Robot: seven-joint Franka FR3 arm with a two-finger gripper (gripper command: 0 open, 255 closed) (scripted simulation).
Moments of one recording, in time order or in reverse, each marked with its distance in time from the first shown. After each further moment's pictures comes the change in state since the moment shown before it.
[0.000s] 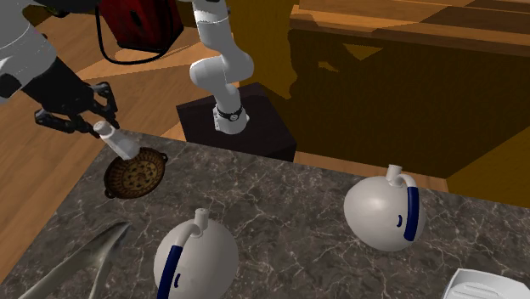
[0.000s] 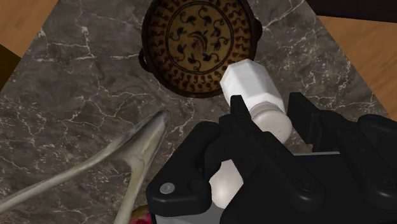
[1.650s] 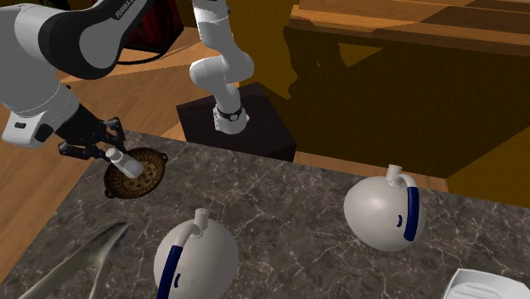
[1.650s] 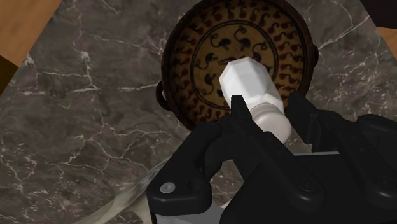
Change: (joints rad) arm -0.034 -0.031 -0.042 -0.295 -0.030 0.270 -0.062
